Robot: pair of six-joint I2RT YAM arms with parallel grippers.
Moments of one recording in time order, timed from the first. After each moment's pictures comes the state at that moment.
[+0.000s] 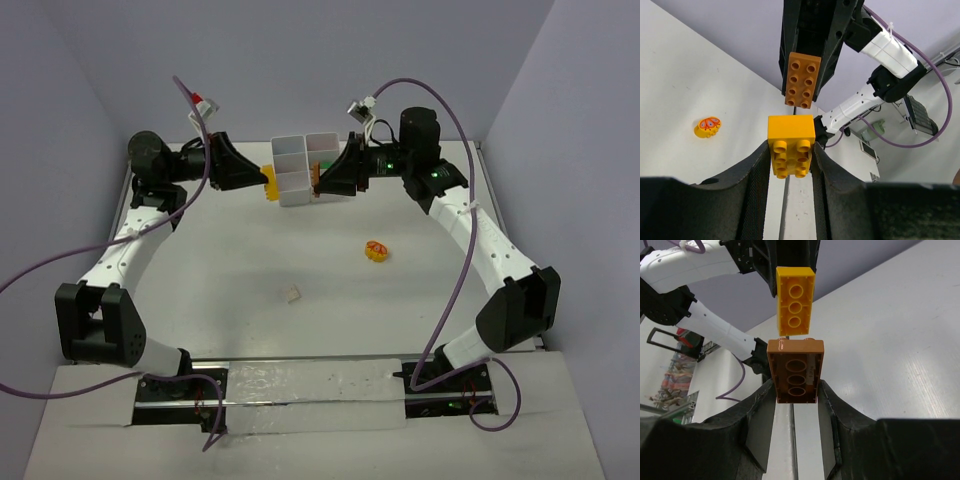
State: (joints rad) left arm -0.14 1.46 1.19 0.62 1.31 -1.02; right arm 0.37 1.50 1.46 -0.15 -1.13 0.36
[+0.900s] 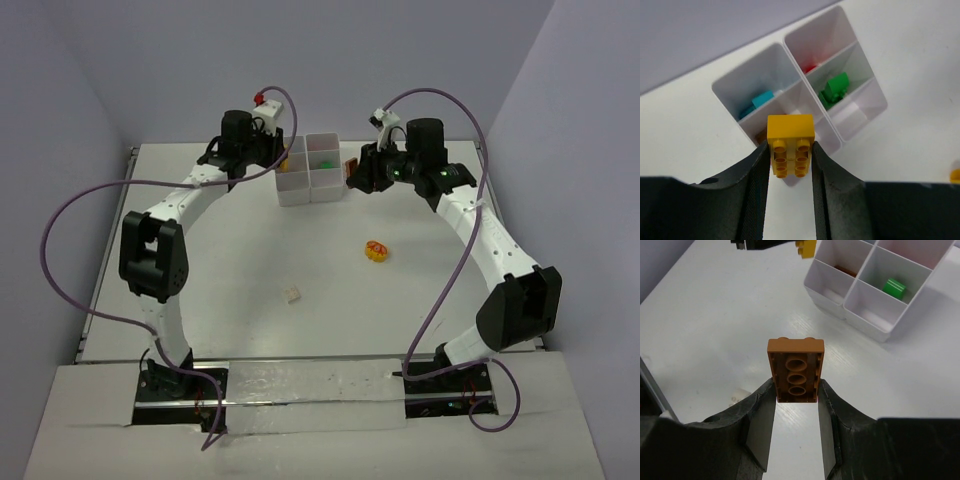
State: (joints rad) left arm -0.36 1.95 1.66 -0.12 0.23 0.02; right arm 0.28 1.50 1.43 -0.44 -0.55 0.01
